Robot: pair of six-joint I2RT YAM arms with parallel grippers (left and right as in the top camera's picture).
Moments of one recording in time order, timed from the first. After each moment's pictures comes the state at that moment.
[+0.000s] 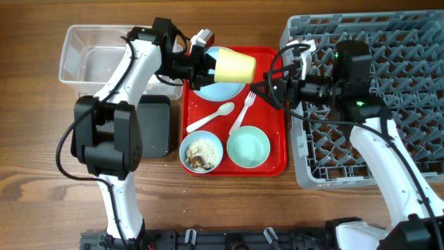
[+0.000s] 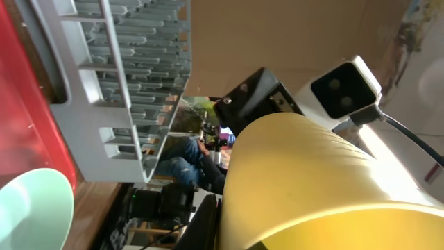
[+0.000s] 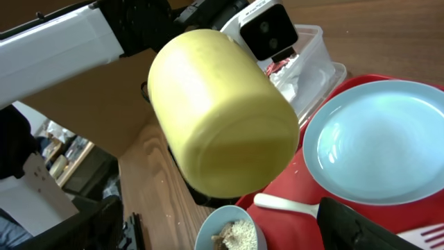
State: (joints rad) left arm -0.20 2.15 1.76 -1.20 1.53 -0.02; right arm 0.13 1.41 1.02 -0.20 -1.03 0.18
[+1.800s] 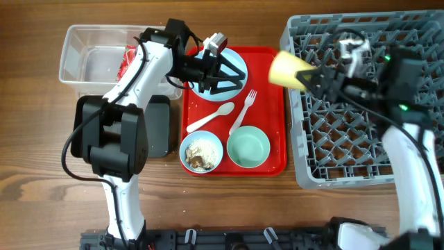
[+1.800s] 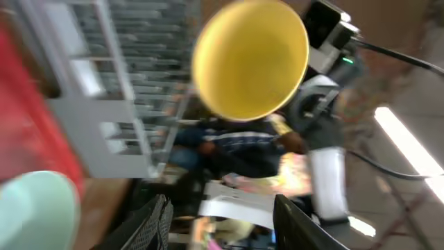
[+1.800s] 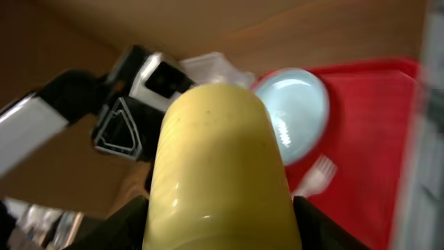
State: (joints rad) left arm -0.26 2.15 1.76 -1.17 1.47 0.00; right arm -0.17 1.33 1.03 -0.45 -0.99 0.23
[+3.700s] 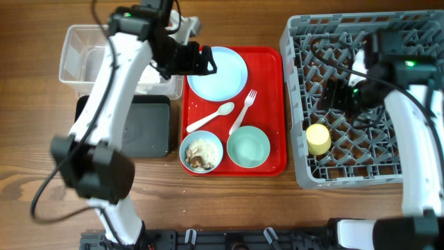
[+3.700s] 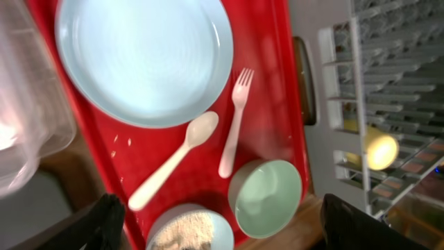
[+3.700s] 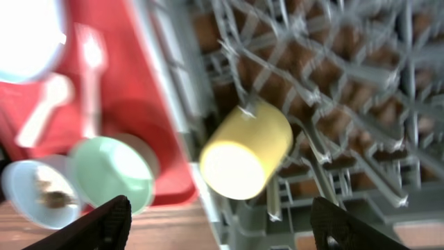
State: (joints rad) left arm -0.24 1.92 1.96 -1.31 0.44 -0.09; right arm -0.03 1.50 1.52 -1.38 -0.16 0.22
